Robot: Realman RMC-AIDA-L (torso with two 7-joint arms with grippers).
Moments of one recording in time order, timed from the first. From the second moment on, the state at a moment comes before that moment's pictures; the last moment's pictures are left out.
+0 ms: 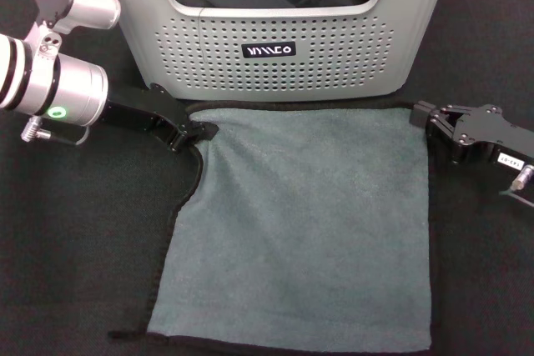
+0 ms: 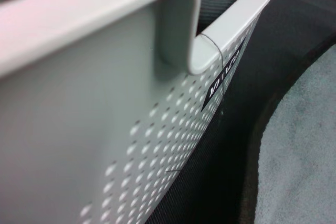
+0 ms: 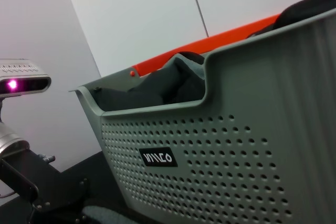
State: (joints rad) left arm -0.71 -2.01 0.89 0.66 2.29 1.34 -1.68; right arm 0.46 2.00 -1.42 -0.34 2.19 1.23 -2.05
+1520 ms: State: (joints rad) left arm -0.60 -2.01 0.88 0.92 2.29 1.39 -1.80; right arm 0.44 2.00 -1.42 -0.35 2.16 1.23 -2.01
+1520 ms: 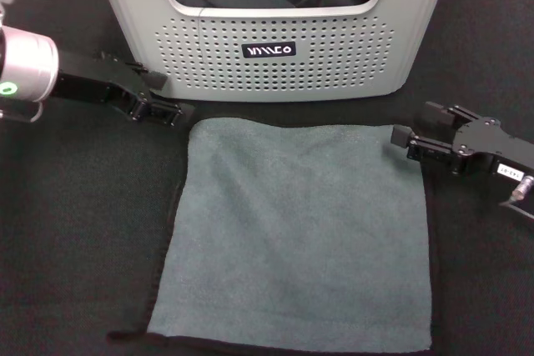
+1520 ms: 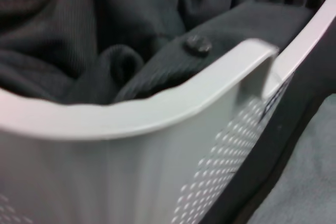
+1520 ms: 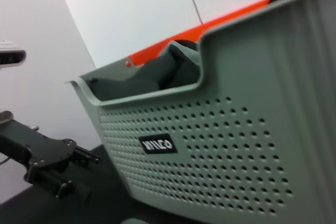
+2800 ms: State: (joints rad) left arm -0.21 -2.03 0.88 1.07 1.57 2.03 -1.45; right arm 0.35 2.01 -1.55 -0.70 2.06 1.68 -1.92
